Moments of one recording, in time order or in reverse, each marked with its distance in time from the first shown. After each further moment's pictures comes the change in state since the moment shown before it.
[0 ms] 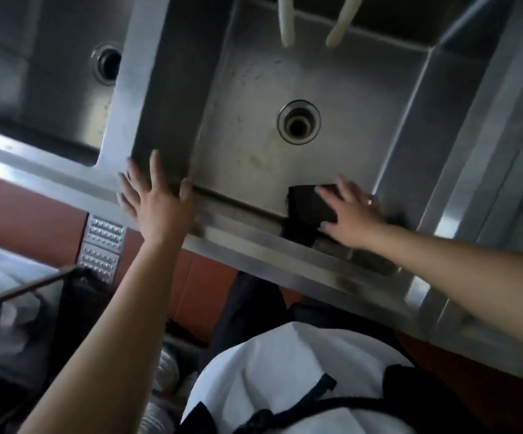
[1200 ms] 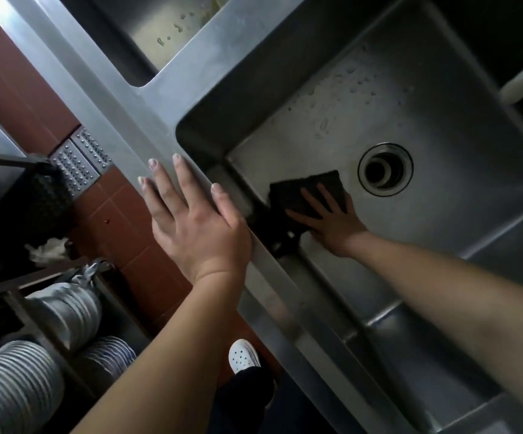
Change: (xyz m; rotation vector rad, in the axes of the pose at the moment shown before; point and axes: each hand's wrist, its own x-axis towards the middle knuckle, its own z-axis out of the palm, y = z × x) left_hand -0.018 0.018 0.053 -0.192 0.263 -0.552; right_hand 0.206 -0.057 0.036 -0.705 -0.157 -0.628
